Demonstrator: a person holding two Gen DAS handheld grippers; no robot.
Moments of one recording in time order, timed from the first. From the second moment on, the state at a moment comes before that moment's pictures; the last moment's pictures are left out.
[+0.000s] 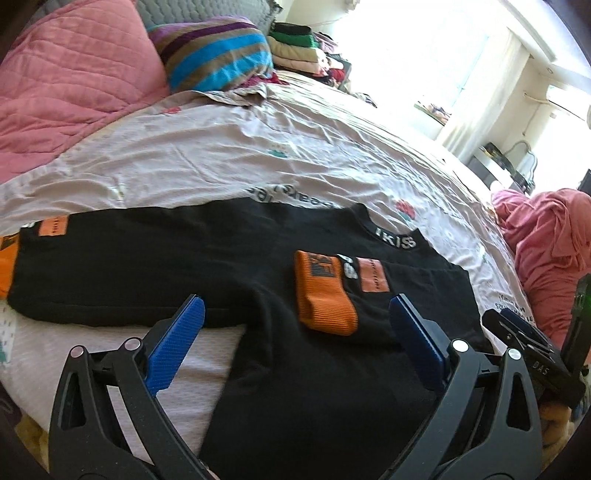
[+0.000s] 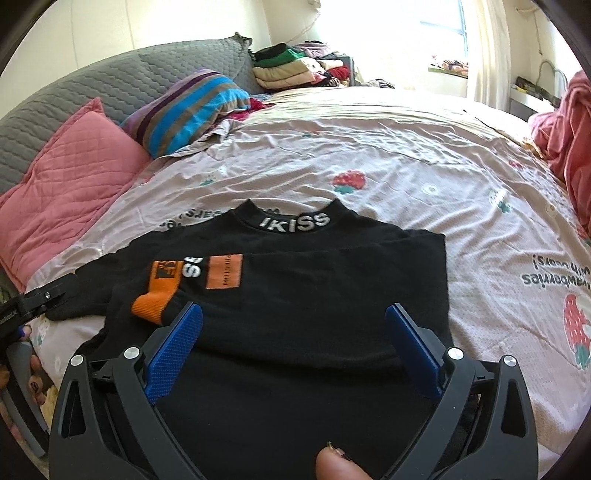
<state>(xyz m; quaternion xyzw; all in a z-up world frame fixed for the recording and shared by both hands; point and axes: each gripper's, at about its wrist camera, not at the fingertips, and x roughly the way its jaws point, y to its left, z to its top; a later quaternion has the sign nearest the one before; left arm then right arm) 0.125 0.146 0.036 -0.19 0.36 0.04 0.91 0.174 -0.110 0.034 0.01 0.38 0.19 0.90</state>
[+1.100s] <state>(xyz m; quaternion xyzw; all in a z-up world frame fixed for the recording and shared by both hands) 0.058 0.276 0.013 -0.24 0.34 0.21 0.88 0.155 0.035 0.046 -0.05 0.36 0.29 0.88</state>
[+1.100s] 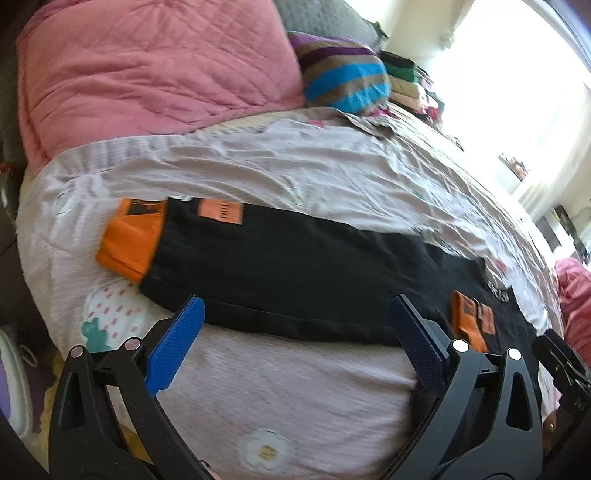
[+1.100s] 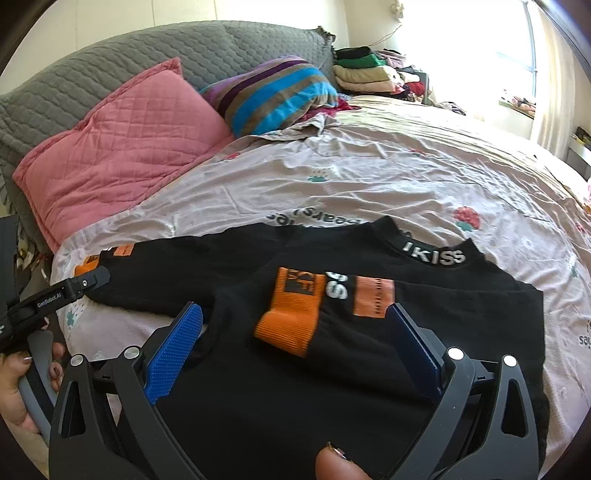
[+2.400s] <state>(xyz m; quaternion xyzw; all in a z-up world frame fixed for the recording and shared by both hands) 0.033 0.354 0.004 -0.32 0.24 0.25 0.88 0.178 0.036 0.013 -0.03 0.41 0.27 0.87</state>
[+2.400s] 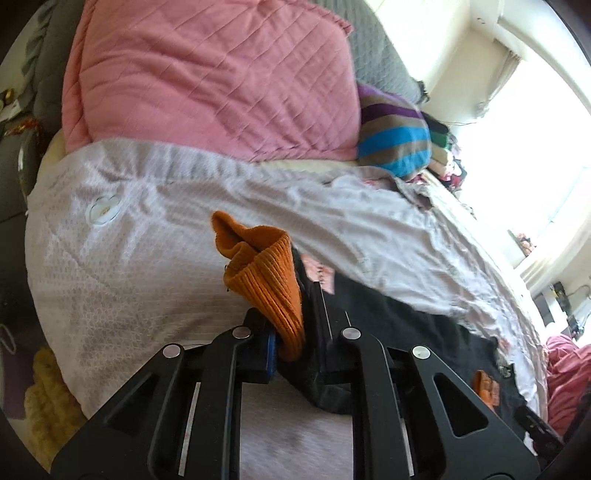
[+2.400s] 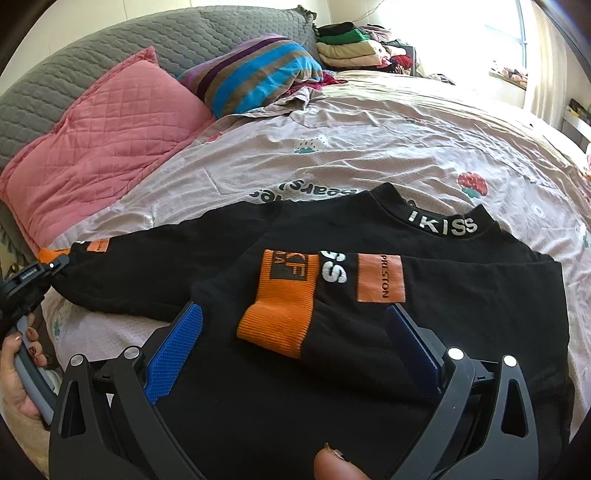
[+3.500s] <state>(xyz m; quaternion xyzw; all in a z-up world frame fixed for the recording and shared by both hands) 0.101 0.187 0.070 -0.27 0.26 0.04 0.92 0.162 -0.118 0.042 0.07 0.37 0.21 0.90</state>
